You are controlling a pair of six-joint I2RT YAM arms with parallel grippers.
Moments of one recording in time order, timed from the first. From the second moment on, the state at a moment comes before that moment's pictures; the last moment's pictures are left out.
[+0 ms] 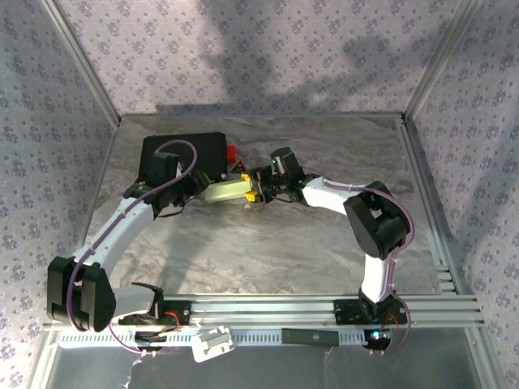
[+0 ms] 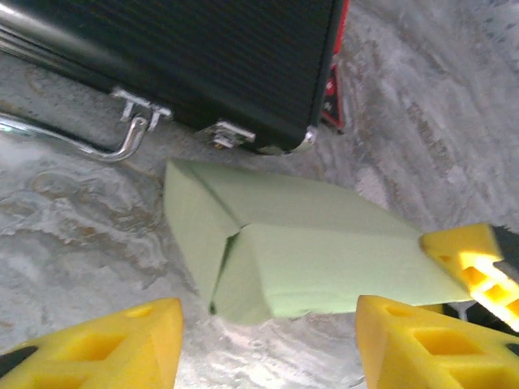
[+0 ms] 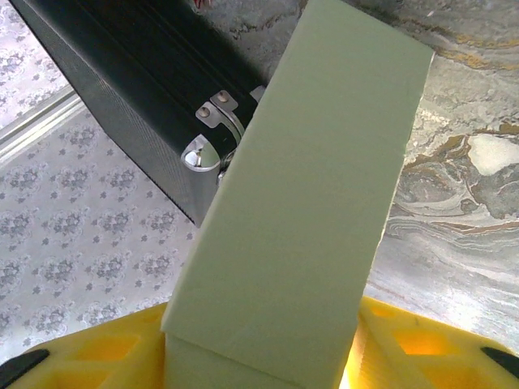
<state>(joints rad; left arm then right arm) -0.28 1.25 0.91 -0.47 0.18 -0.82 0.61 1.88 1.16 0.11 -0.51 1.80</state>
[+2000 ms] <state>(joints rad) -0.28 1.23 0.76 -0.29 0.26 -0.98 0.60 1.89 1.16 0.12 -0.52 1.80</state>
